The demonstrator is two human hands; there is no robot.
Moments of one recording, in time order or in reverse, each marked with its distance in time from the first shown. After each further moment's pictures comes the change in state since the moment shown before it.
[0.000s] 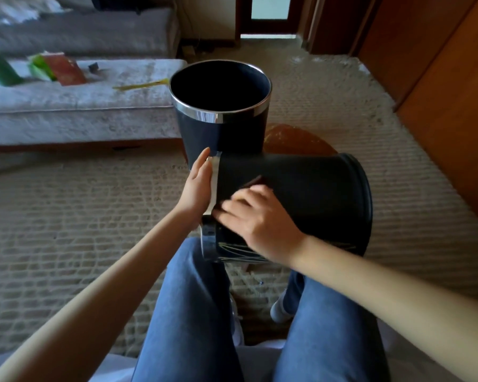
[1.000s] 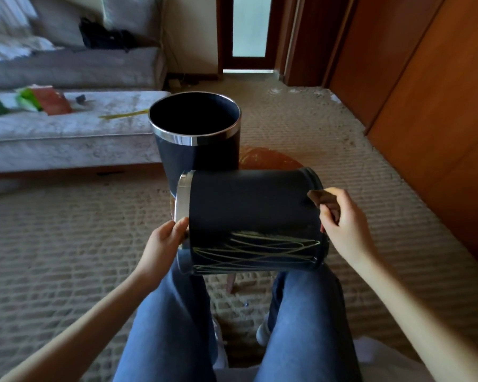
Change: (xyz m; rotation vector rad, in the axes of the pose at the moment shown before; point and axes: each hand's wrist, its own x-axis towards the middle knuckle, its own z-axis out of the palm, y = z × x) left_hand -0.065 -0.038 -0.019 0.299 0.037 0.060; right_hand -0.120 0.094 -0.075 0.257 0.132 0.935
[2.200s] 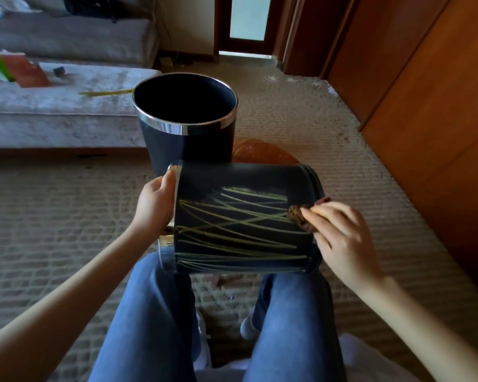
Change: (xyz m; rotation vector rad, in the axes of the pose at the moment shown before) left_hand 0.072 0.034 0.017 -0.128 0.134 -0.045; right_hand -0.009 0.002 -0.010 -0.410 -0.041 -0.520
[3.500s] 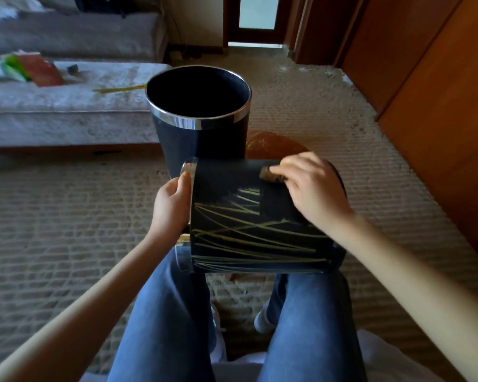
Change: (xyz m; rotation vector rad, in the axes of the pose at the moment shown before) left_hand -0.010 -0.010 0.001 0.011 0.044 0.067; right_hand 0.103 -0.025 0.040 0.112 -0.077 0.011
